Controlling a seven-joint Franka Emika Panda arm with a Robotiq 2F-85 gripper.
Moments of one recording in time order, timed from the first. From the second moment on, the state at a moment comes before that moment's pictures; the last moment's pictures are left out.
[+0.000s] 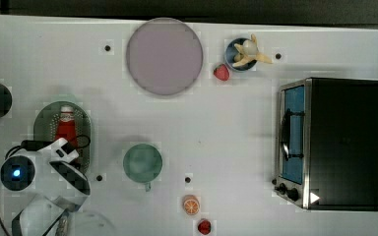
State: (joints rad) arm 0.08 0.53 0.64 -2.24 -0.35 1.12 0.23
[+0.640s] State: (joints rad) arm 0.03 0.16 0.75 -2.17 0.03 0.71 0.18
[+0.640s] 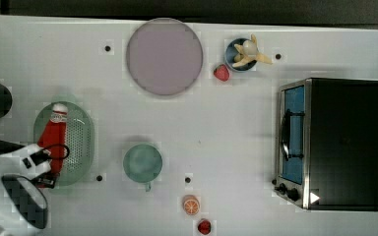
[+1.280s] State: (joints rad) arm -0.07 0.08 0.61 -1.99 0.06 0.46 -0.07
